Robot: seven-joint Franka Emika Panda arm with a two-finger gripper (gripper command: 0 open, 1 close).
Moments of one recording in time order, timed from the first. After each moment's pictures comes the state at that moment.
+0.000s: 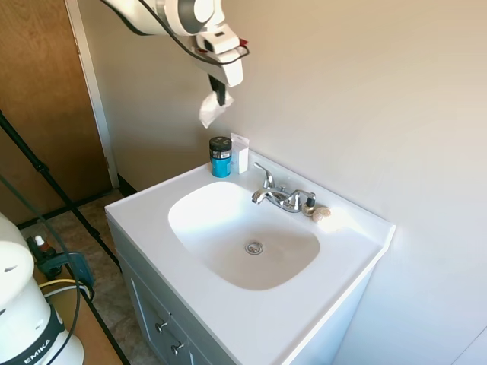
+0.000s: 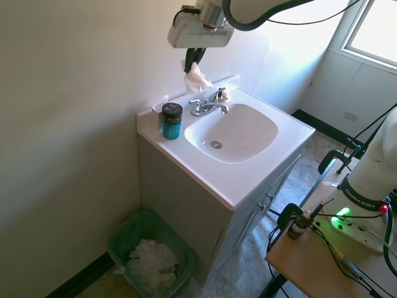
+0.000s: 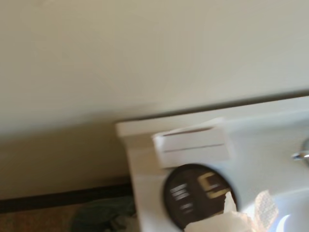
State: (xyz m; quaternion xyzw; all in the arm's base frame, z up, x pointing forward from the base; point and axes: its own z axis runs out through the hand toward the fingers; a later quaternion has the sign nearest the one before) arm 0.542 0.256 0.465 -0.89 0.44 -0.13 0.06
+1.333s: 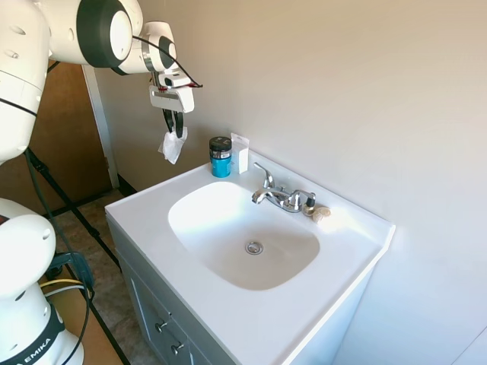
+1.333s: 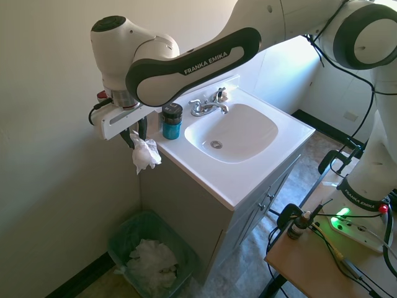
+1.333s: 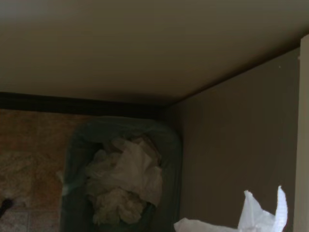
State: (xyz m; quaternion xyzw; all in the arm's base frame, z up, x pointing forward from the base) arm 0.578 0.420 0.320 -0.92 0.37 -0.05 -0.07
